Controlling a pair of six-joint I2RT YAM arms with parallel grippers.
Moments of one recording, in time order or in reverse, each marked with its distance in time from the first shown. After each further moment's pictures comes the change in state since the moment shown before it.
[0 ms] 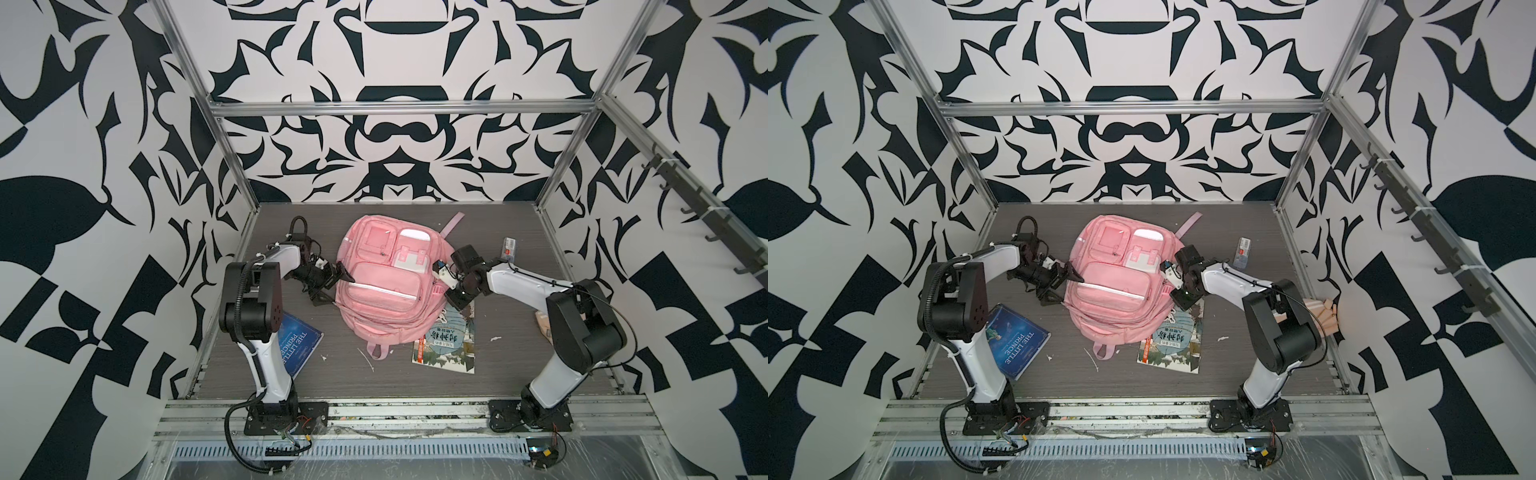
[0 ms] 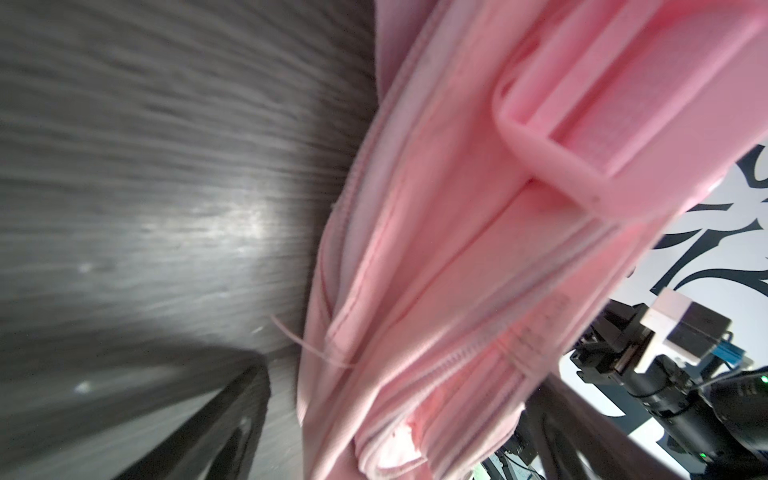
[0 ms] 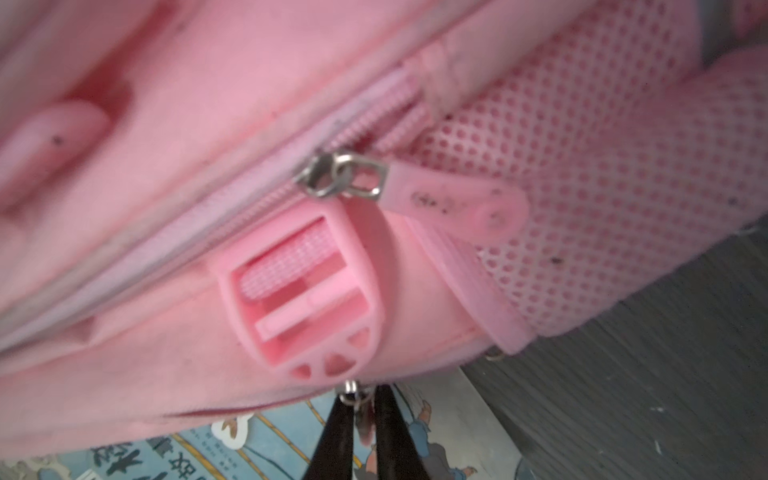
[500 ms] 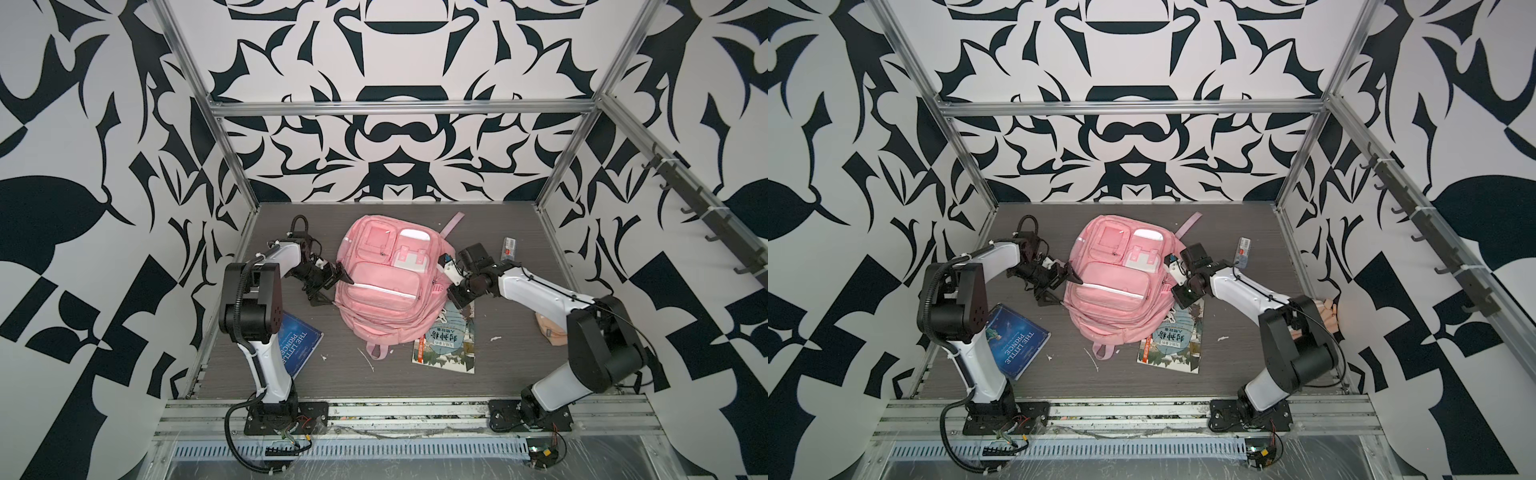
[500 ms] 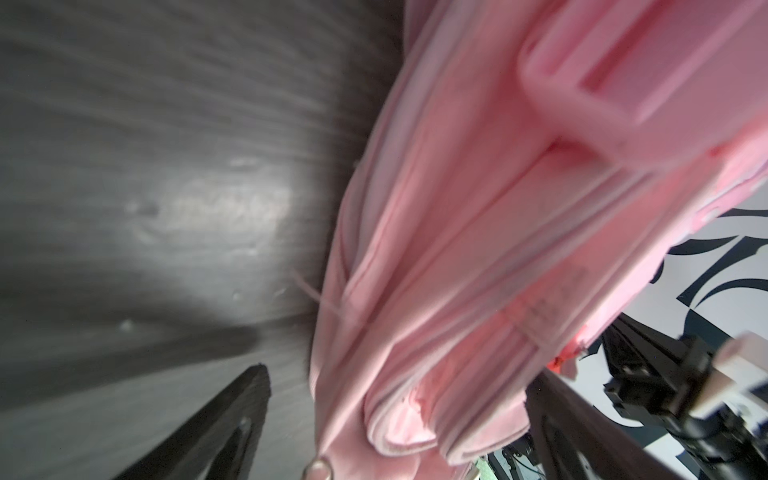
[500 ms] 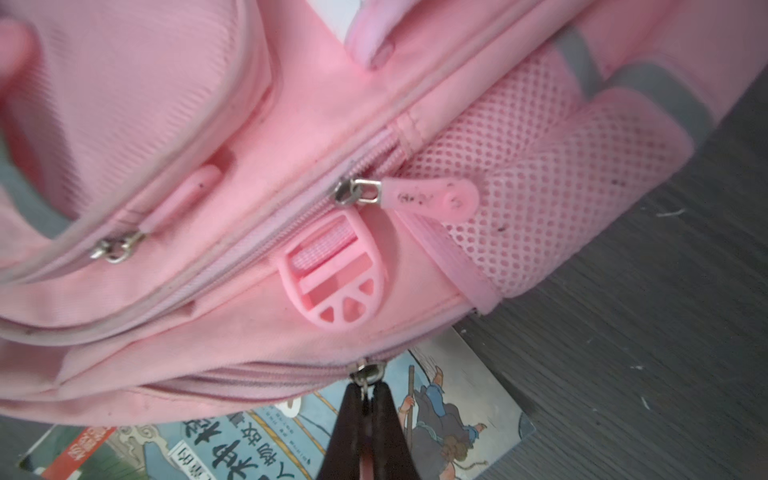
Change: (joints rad) left arm -0.020 0.006 0.030 -0.058 -0.049 0.007; right arm -0.006 -0.084 -0.023 0.002 -0.066 0.091
